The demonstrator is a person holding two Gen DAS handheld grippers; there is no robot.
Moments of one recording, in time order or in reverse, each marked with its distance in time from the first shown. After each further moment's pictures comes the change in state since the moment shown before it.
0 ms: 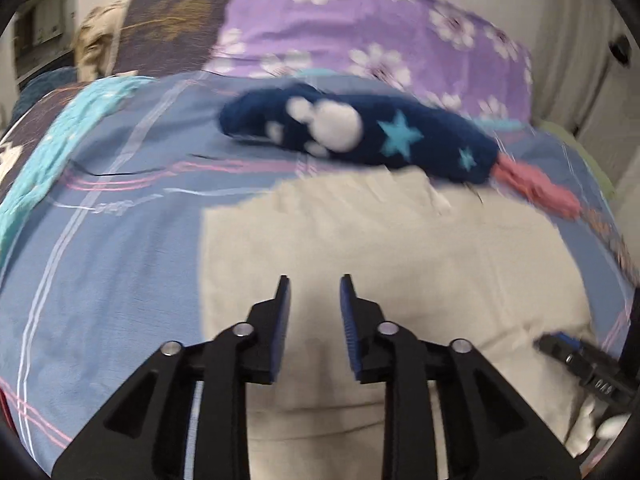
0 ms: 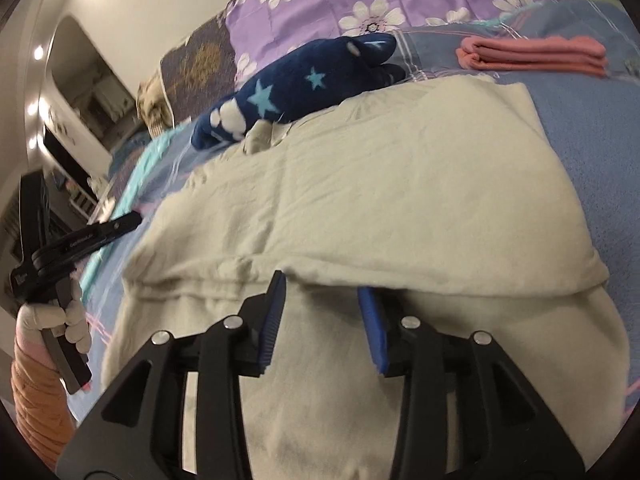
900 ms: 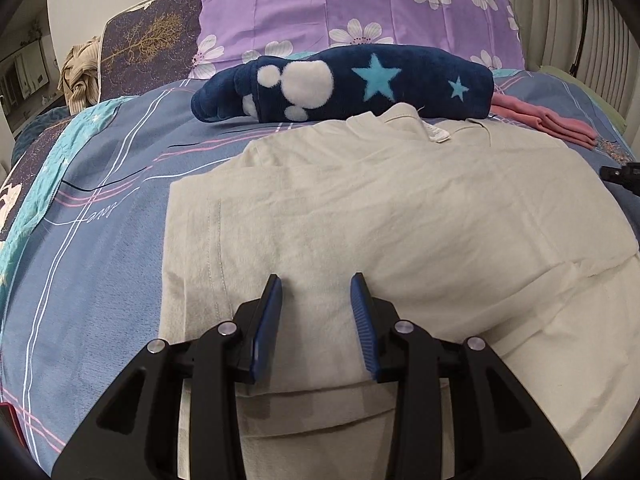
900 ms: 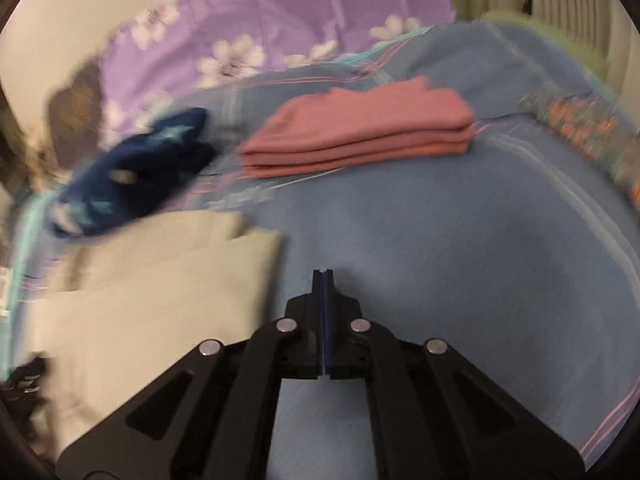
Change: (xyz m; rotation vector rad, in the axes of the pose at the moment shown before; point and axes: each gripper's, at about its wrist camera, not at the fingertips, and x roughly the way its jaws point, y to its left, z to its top) left arm 0.026 -0.027 -0.030 0.137 -0.013 0.105; right arm -0.037 -0.126 0.084 0.122 -0.115 -0.311
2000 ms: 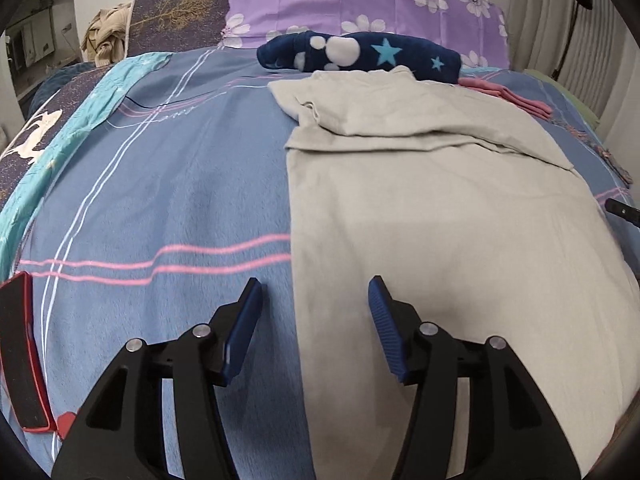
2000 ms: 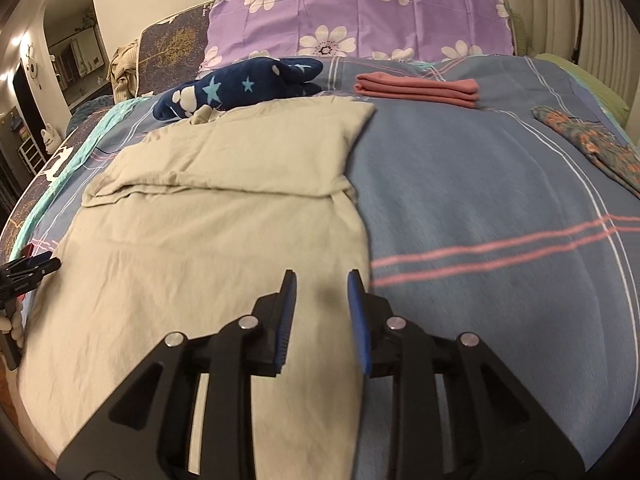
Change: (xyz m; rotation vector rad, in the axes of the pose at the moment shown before) left arm -0.118 0.066 -0.137 -0.058 0.032 -0.080; right arm -0.129 0.011 -0.156 -0.228 0.020 0.041
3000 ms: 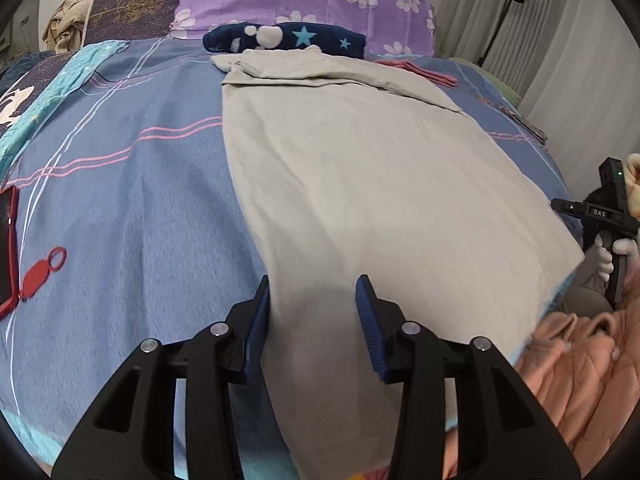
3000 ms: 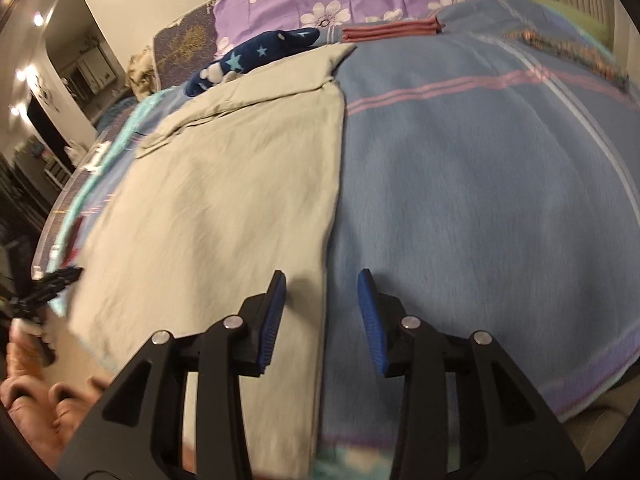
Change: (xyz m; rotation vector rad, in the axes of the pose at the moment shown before) left arm -0.086 -0.017 -0.113 0.057 0.010 -0.261; right arm -0.095 -0.036 -0.127 0.147 0.104 0.224
